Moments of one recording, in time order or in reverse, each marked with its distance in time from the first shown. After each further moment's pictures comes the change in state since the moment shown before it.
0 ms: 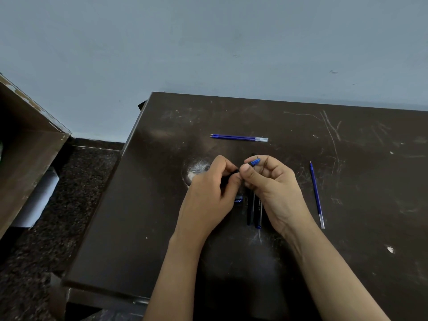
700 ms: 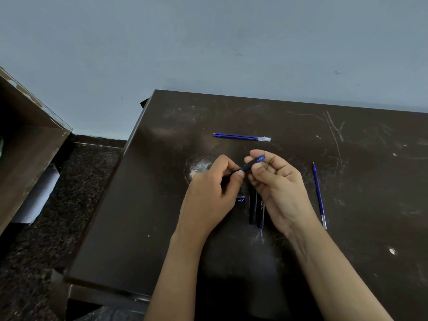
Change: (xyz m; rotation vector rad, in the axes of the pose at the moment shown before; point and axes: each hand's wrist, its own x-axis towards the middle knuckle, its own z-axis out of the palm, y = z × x) left_hand 0.001 0.000 -0.002 0.019 0.019 0.003; right_hand -0.001 -0.004 0.002 0.174 0.026 0.045
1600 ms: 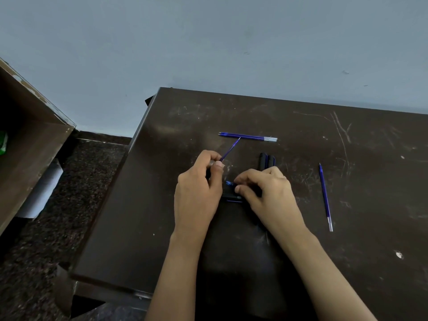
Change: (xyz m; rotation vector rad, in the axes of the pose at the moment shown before) left_hand 0.000 -0.011 -0.009 0.079 0.197 -0.229; right_hand -0.001 0.023 -0.004 -1.273 -0.088 -0.429
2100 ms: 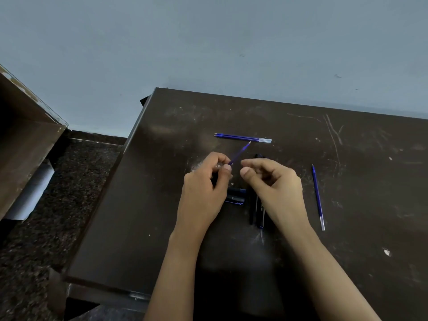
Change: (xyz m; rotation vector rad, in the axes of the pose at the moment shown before) left_hand -0.001 0.008 0.002 -0.141 -0.155 0.023; right_hand 0.004 -0.015 -0.023 0.384 0.086 0.271
